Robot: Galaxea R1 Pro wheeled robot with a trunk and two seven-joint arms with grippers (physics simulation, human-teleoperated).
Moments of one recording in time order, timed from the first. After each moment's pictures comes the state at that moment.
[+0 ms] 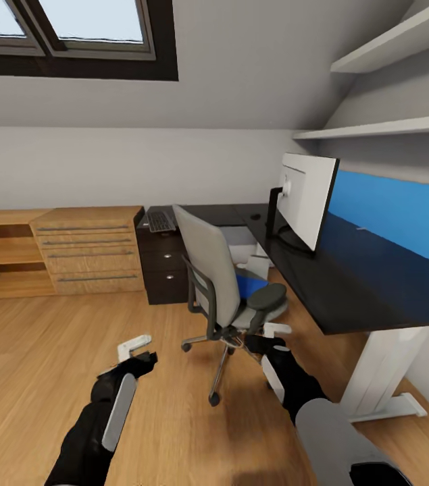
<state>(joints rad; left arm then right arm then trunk) -0.39 -0.16 0.07 -1.27 0.29 0.63 0.40 -0.74 0.17 -0.02 -0.56 -0.04 0.23 -0.18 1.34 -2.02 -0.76</state>
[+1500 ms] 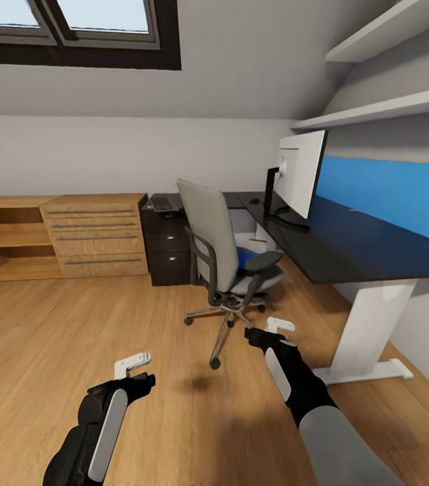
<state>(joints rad) -0.27 -0.16 0.06 -1.44 0.30 0.86 0.41 -0.68 0.17 -0.02 -0.77 -0.17 0.35 -0.18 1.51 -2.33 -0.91</state>
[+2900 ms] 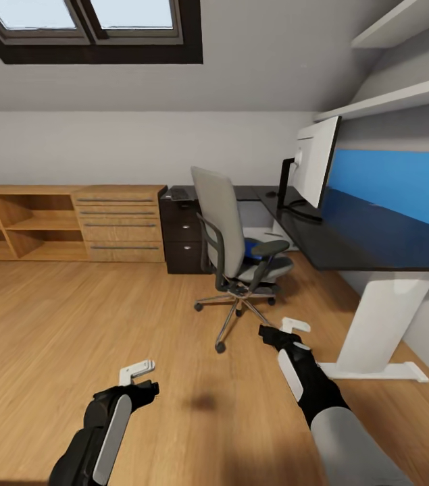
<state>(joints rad) -0.27 -0.15 0.04 -1.36 0.30 0.83 0.40 -0.68 0.12 -0.07 -0.75 -0.16 0.26 -0.18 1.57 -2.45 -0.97</state>
